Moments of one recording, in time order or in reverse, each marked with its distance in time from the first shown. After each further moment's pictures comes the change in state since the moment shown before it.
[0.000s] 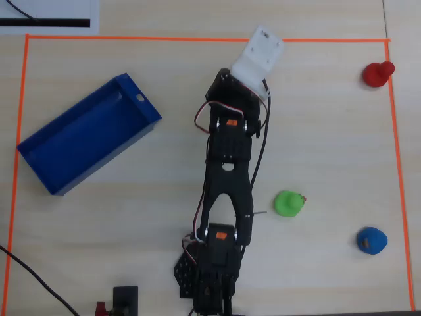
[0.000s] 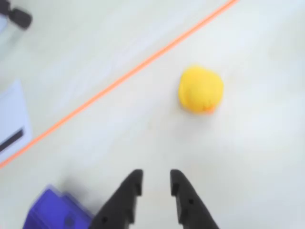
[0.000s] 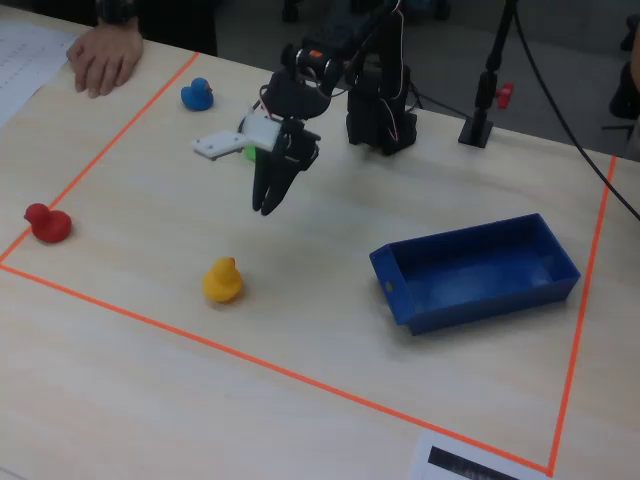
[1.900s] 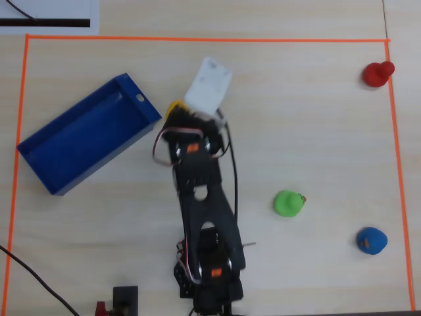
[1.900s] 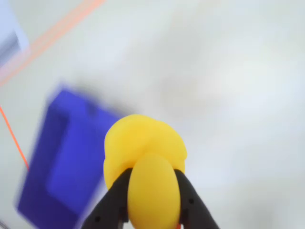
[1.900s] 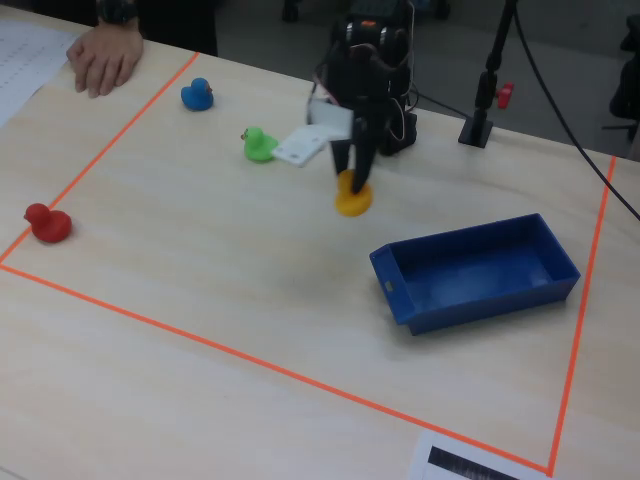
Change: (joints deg) arm -21.1 22.1 8.7 32.3 9.3
